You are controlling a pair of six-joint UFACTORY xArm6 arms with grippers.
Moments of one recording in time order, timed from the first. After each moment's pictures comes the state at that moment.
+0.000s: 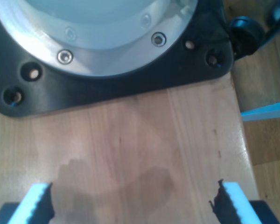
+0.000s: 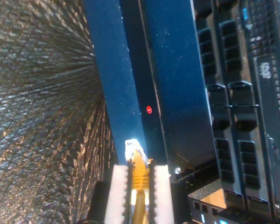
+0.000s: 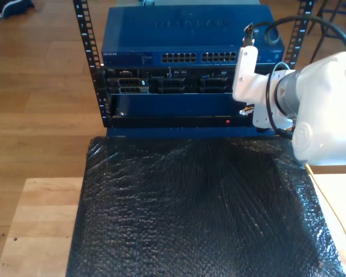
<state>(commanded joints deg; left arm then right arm) 80.6 -31.2 -4.9 4.2 58.5 -182.2 13.9 -10.9 -40.6 10.1 12.6 -78.8</state>
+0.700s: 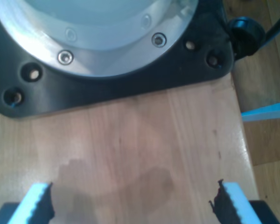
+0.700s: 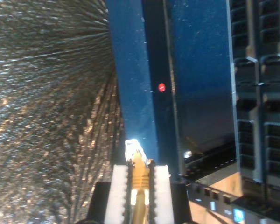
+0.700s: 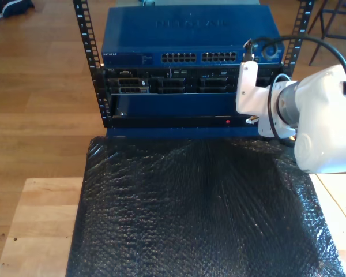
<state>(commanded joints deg) 80.6 -31.1 -4.9 4.2 58.5 -182.2 12.0 -8.1 -40.4 5.6 9.9 -78.6</state>
